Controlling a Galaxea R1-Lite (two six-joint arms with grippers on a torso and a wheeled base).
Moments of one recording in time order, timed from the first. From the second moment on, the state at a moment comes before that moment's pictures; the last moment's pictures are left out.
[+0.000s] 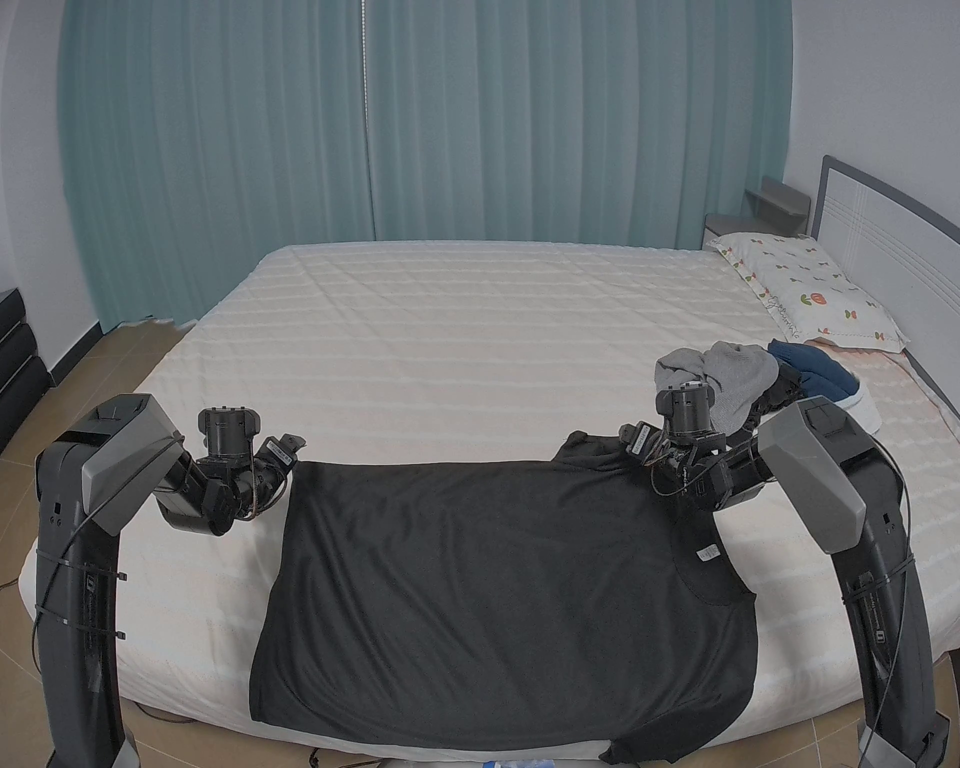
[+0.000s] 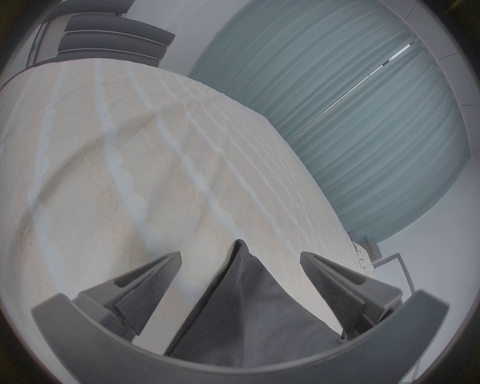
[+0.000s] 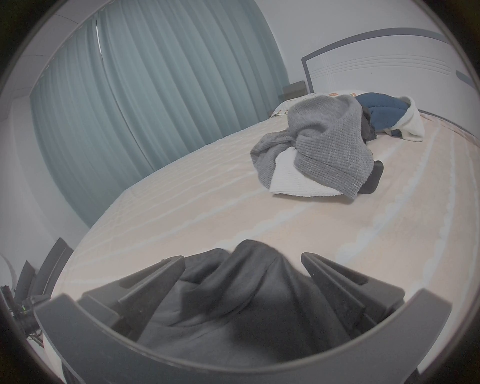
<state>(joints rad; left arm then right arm) 0.00 2.53 -1.32 -0.70 -0.01 -0.90 0.24 2.69 -1.73 -0.51 -0.27 0.53</state>
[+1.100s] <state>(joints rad) 0.00 2.54 -1.31 -0.70 -0.01 -0.90 0.17 2.83 -1.96 -0.58 -0.33 0.52</state>
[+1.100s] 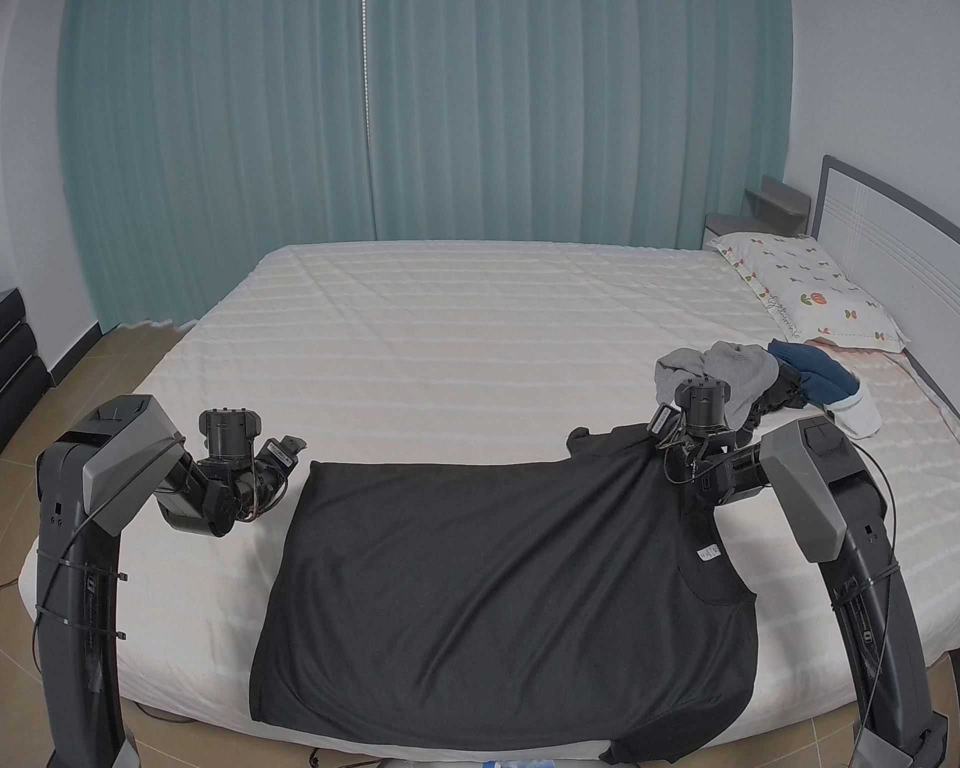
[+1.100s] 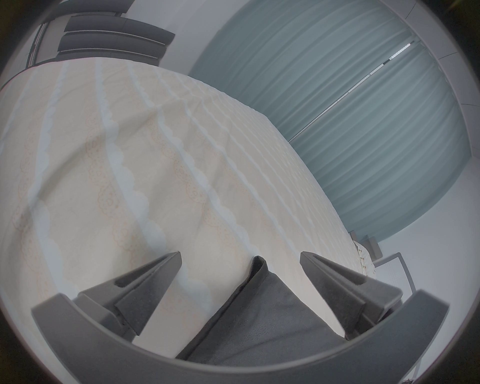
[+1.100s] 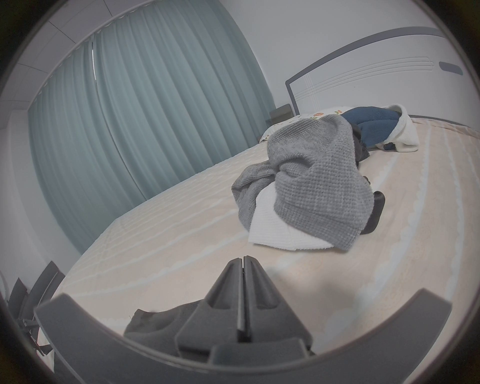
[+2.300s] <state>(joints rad) -0.05 2.62 -1.46 -0.70 -0.01 -0.81 0.11 2.72 -1.67 -0.66 -0.34 0.54</state>
